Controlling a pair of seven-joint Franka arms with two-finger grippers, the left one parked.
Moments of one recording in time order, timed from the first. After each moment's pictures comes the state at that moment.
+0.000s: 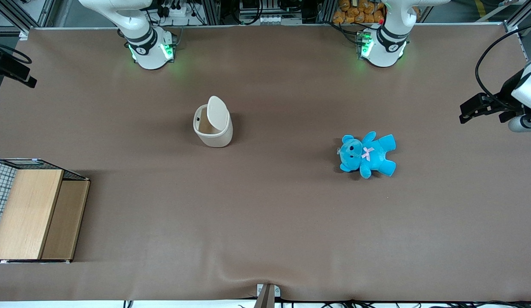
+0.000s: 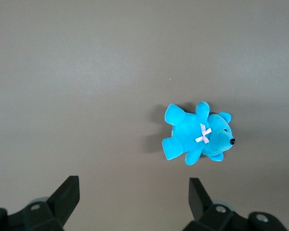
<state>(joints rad) 0.02 -0.03 -0.08 -1.40 0.00 1.28 0.12</state>
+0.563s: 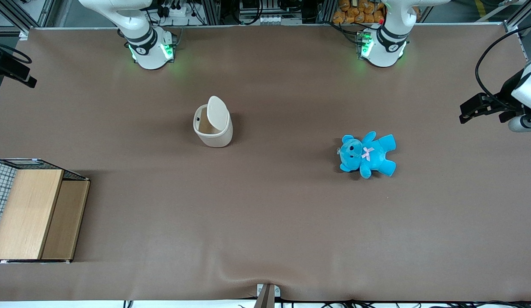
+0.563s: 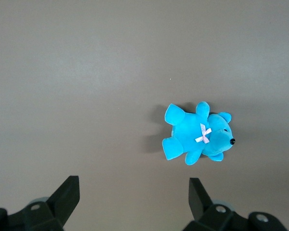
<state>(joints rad) 0.02 -0.03 -0.07 -1.40 0.00 1.28 0.12</state>
